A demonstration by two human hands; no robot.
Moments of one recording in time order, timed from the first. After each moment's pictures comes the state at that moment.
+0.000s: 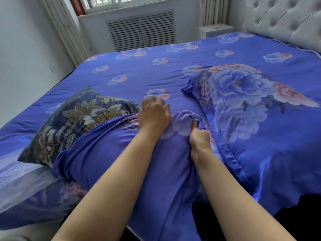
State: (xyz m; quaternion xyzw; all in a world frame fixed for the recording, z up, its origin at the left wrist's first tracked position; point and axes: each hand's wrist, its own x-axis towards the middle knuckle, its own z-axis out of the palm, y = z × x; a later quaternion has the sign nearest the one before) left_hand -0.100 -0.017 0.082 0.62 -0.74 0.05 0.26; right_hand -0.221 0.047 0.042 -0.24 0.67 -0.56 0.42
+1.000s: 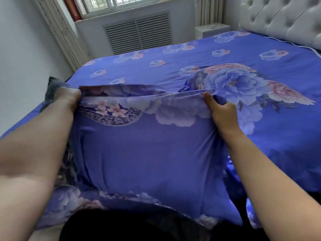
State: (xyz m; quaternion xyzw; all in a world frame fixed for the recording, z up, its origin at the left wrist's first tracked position) left_hand 0.124 -0.134 0.148 0.79 -0.45 -0.13 0.40; right_hand -0.302 0.030 0.083 -0.39 0.60 -0.64 0.26
